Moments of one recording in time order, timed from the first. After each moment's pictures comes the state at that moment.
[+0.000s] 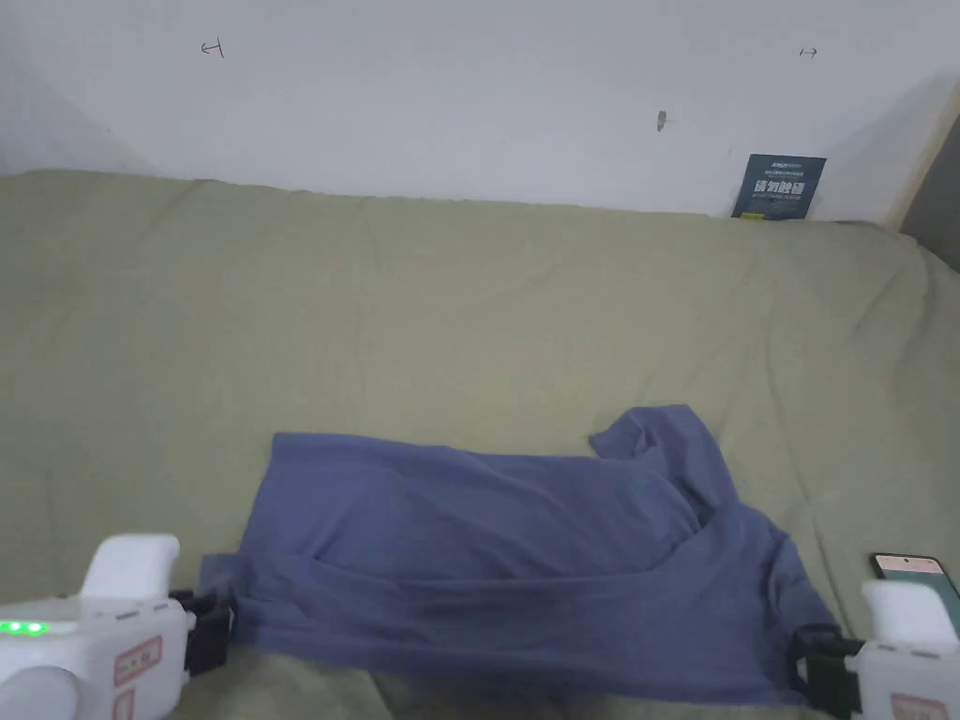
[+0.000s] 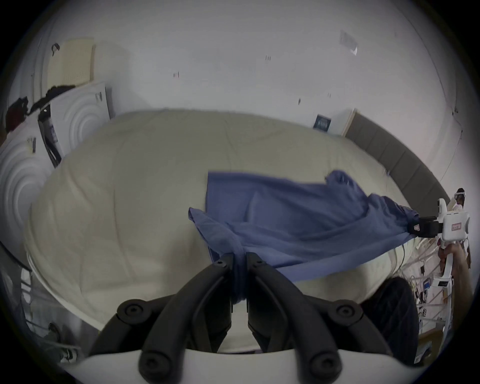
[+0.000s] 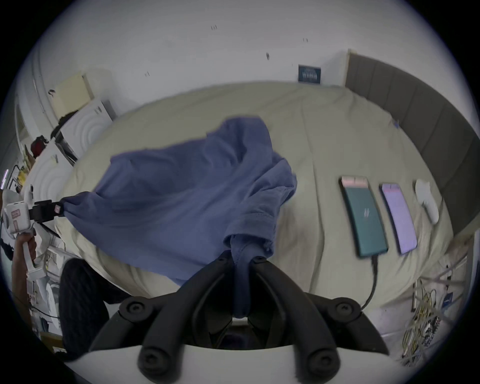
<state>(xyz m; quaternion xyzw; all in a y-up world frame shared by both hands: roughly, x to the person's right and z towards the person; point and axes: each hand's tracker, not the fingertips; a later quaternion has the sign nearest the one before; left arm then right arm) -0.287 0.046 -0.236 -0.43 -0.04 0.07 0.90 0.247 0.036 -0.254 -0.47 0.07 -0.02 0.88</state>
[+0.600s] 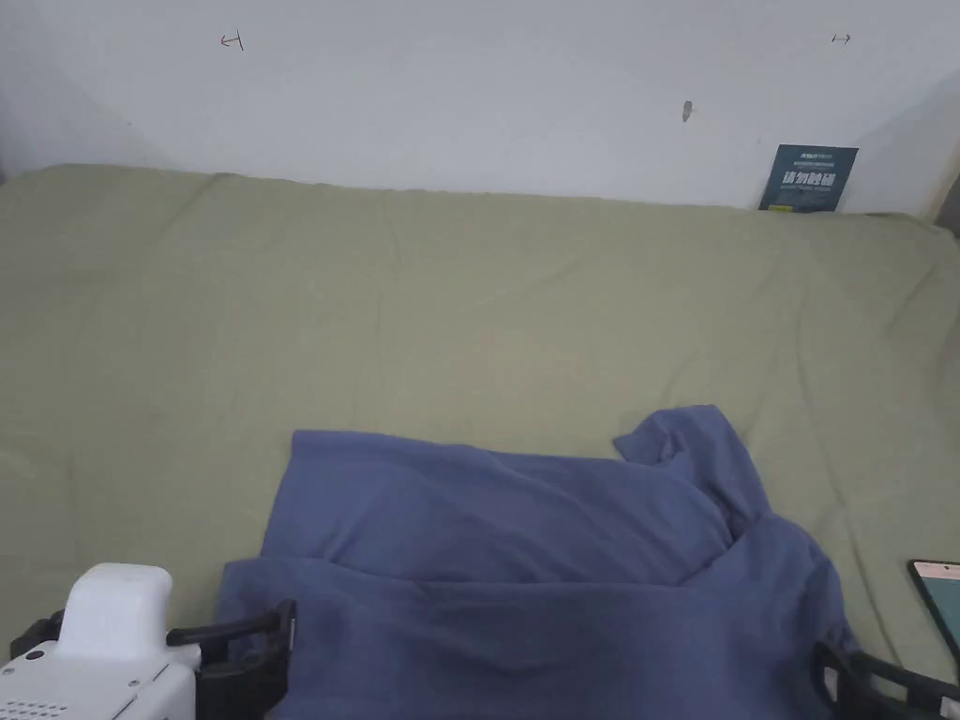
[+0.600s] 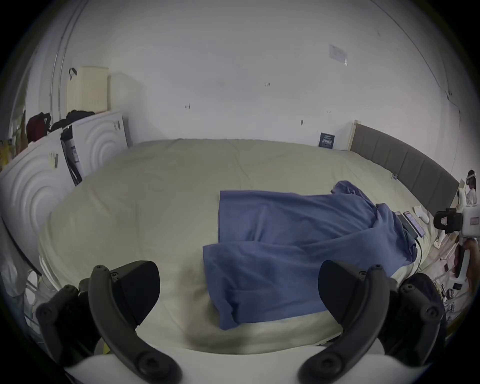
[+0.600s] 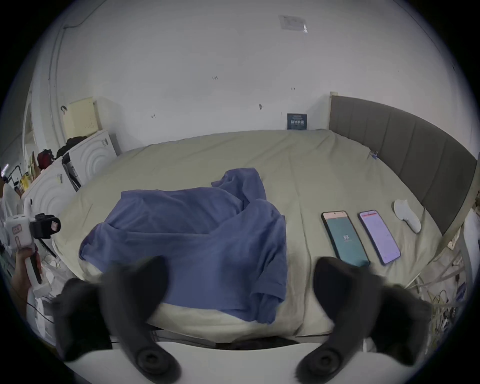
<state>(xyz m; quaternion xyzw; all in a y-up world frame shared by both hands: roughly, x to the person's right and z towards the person) -0.271 0.072 -0.199 -0.28 0.01 0.03 0.96 0.236 0.084 -0.205 -0.32 0.05 -0.03 0.94</state>
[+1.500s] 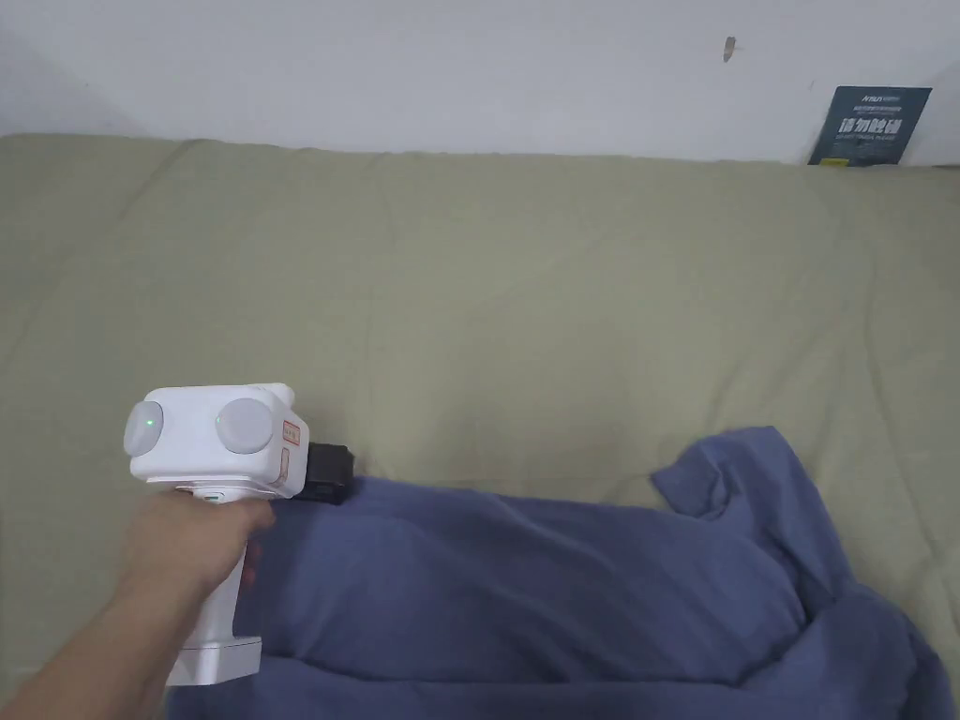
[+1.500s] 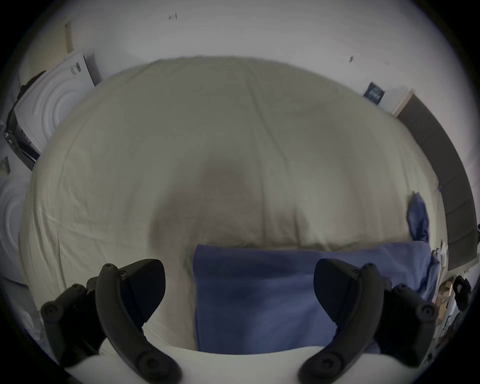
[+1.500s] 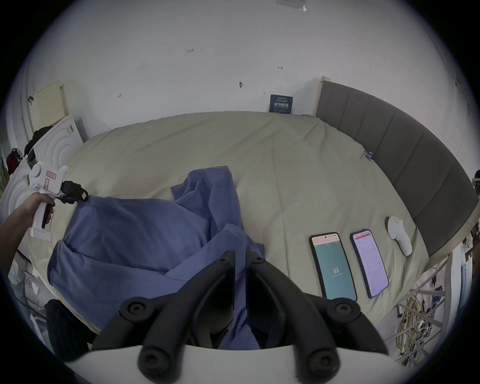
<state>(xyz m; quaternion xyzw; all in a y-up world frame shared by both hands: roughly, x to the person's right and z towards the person) -0.285 0.002 -0.558 -0.55 0.03 0.06 0.83 0.232 0.085 -0.345 -0.39 -0.02 0.01 0.92</state>
